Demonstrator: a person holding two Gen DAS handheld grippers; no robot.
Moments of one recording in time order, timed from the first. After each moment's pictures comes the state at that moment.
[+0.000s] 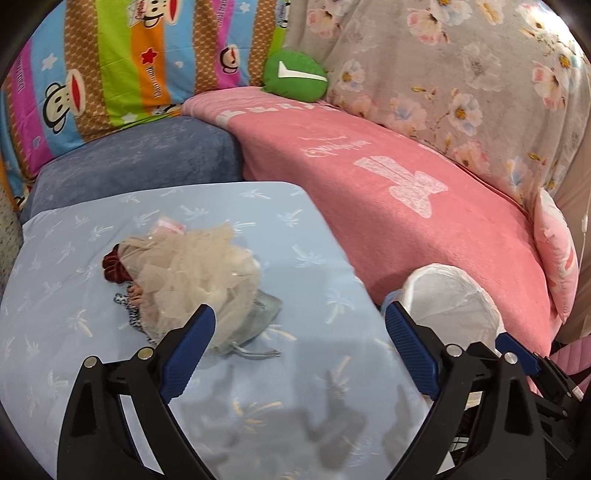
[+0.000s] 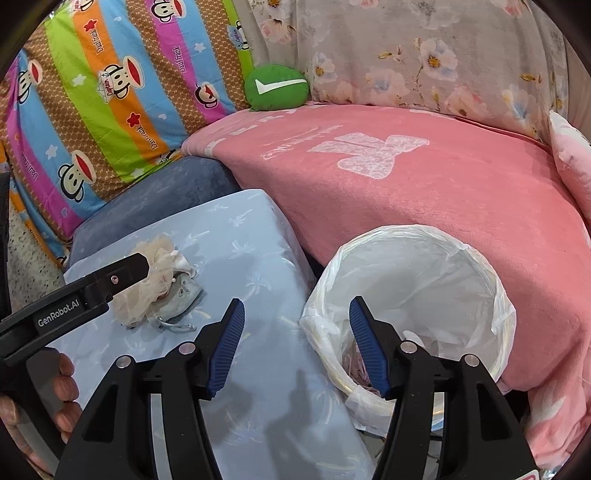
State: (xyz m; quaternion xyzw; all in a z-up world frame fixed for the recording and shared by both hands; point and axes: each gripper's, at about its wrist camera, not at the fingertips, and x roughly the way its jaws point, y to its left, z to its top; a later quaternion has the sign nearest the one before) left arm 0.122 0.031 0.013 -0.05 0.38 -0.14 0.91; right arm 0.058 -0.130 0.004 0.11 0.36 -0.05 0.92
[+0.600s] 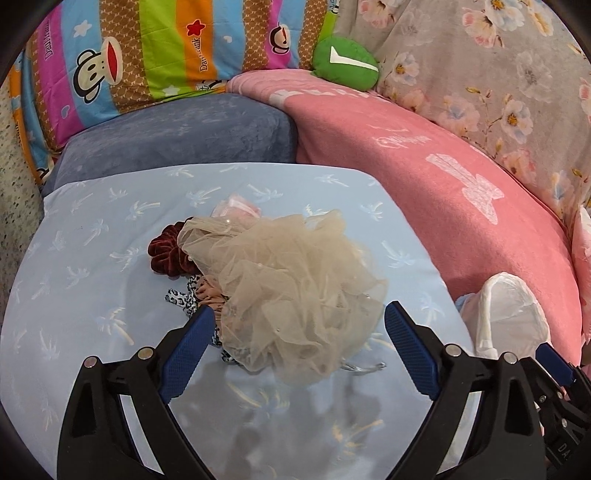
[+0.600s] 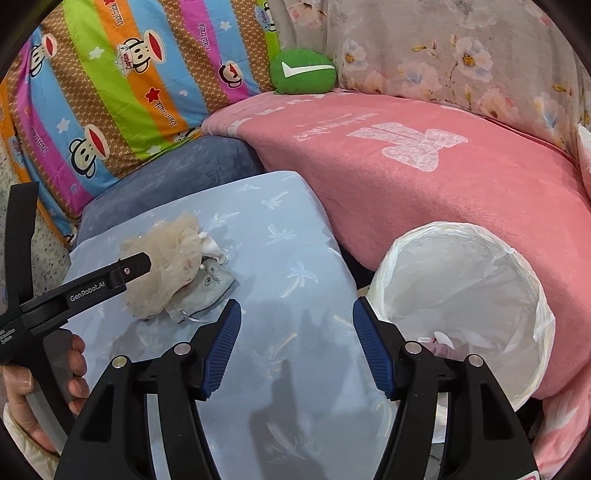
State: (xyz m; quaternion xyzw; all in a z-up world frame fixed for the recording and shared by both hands) left arm 0.162 0.093 -0.024 -0.06 0.41 -0.08 0.91; right arm 0.092 -0.079 -0.016 0.08 0.39 -0.02 0.92
